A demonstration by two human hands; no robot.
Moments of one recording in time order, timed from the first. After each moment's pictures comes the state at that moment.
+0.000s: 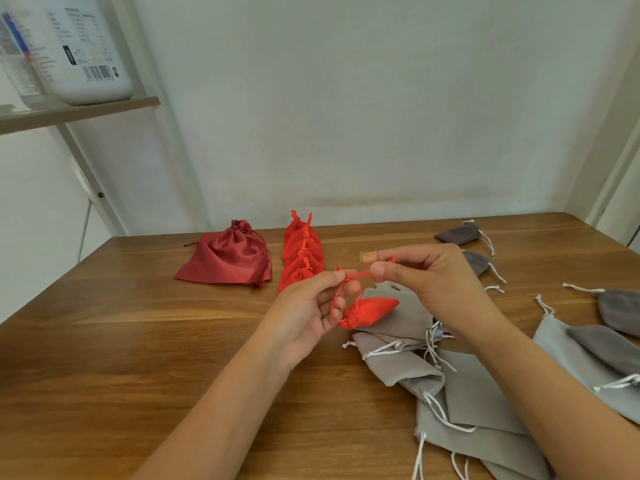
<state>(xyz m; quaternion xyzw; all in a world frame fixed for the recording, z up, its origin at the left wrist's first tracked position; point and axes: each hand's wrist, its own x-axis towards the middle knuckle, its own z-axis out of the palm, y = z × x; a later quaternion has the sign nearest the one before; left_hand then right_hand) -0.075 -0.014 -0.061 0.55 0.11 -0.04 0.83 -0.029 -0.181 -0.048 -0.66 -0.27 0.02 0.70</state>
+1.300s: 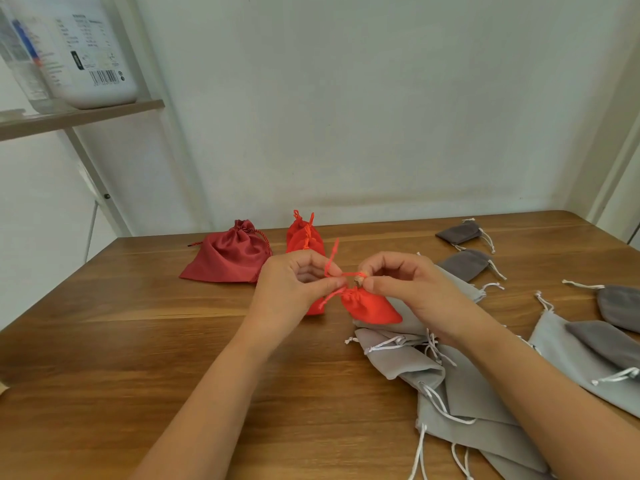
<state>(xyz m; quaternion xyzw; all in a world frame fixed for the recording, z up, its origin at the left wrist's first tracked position) -0.077 0.007 -0.053 0.79 -0.04 0.18 0.59 -0.025 -0.176 -0.063 -0.66 -0.34 0.13 0.66</state>
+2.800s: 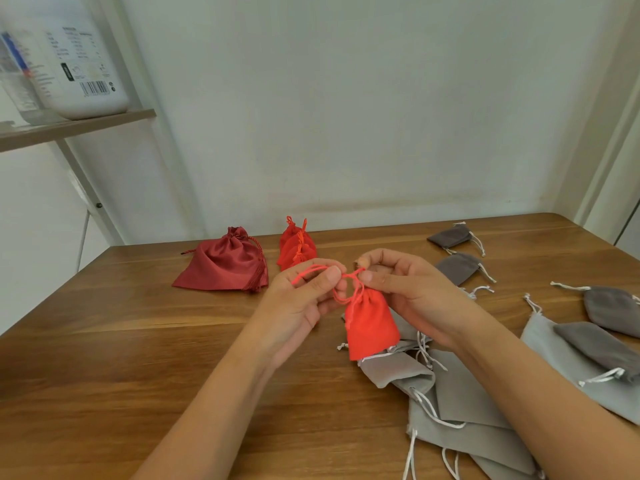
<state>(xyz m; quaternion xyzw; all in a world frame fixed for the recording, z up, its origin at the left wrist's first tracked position) -0.086 -0.013 -0.048 0.56 -0.08 0.03 0.83 -0.026 -0.180 -0.054 -0.55 -0.28 0.21 0.76</state>
